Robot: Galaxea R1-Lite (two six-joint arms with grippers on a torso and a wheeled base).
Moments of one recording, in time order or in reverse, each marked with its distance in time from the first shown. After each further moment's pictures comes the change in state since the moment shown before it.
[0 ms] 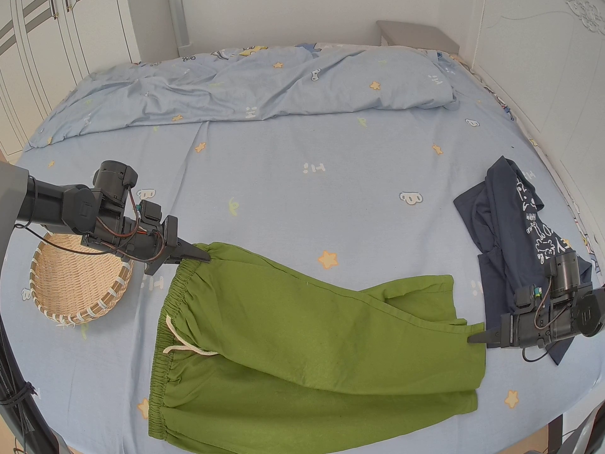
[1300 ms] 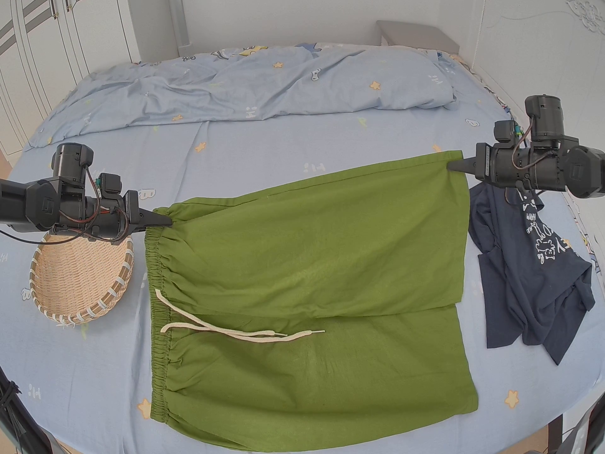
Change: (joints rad) left arm 0.130 -0.122 0.072 -0.188 0.031 0.077; right arm 0.132 0.106 -0.991 0.337 -0.185 0.032
